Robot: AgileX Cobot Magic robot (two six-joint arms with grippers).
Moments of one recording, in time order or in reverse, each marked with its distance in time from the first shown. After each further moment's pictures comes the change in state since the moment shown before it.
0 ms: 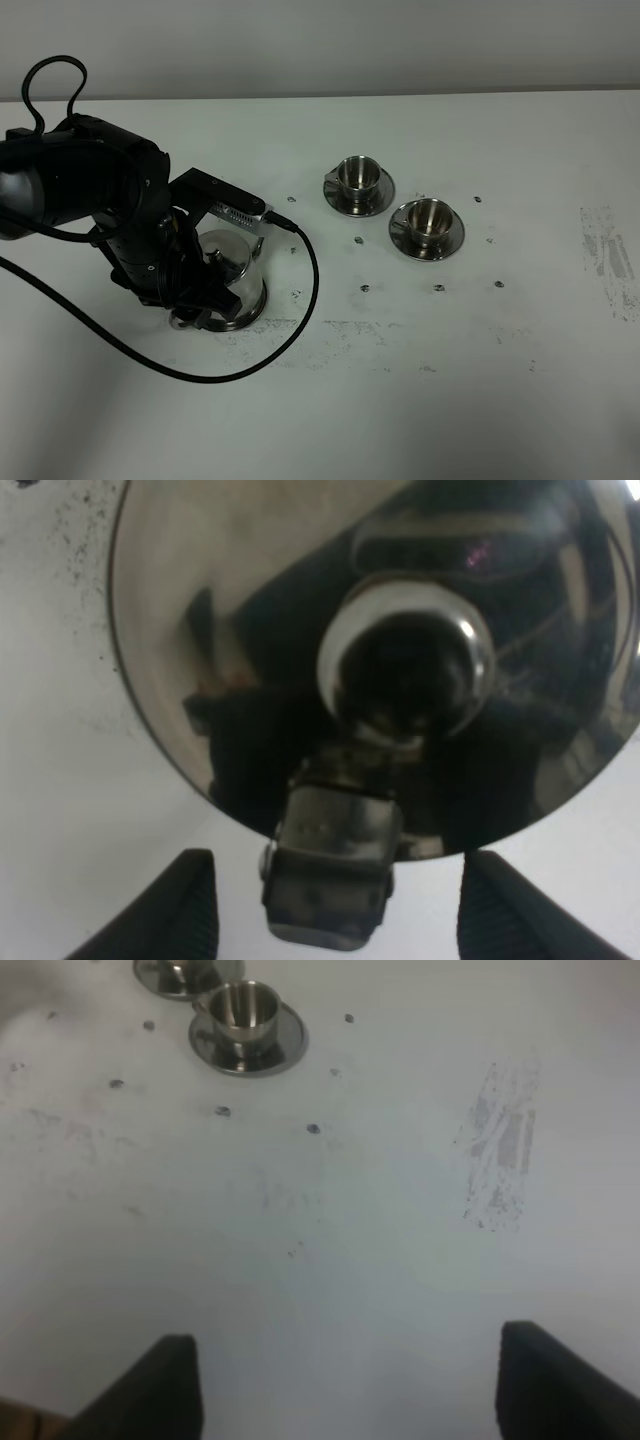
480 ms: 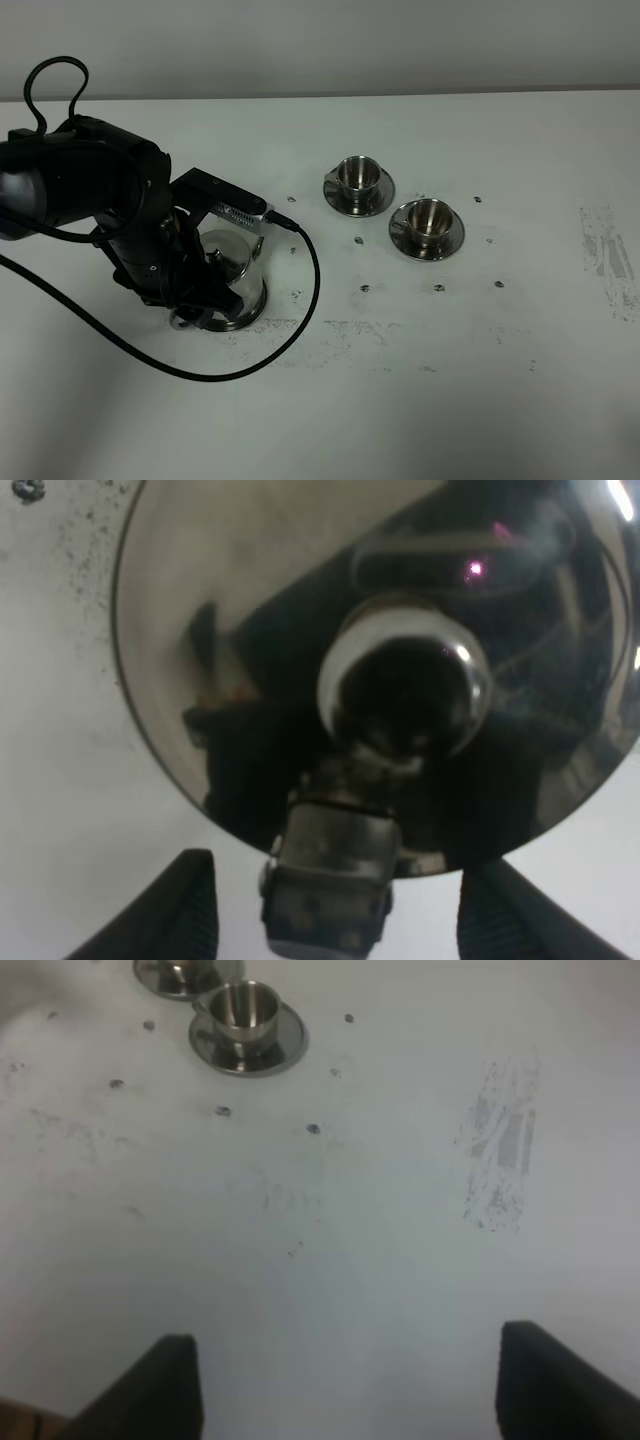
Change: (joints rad) left arm 0.000 0.010 -0.001 -0.004 -0.011 0.000; right arm 0.000 0.000 0.000 0.000 0.000 0.000
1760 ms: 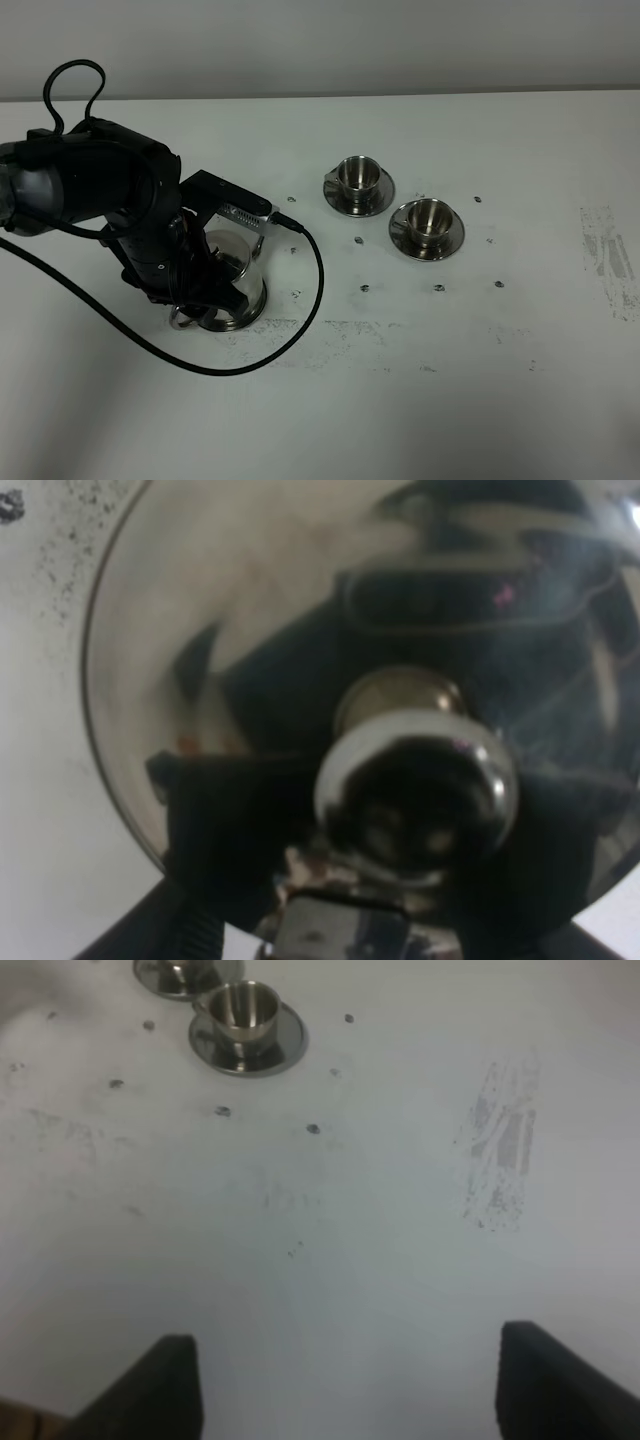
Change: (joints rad) left arm 0.000 0.039 -0.027 0.004 -0.010 0.001; right arm 0.000 0.000 0.000 0.000 0.000 0.000
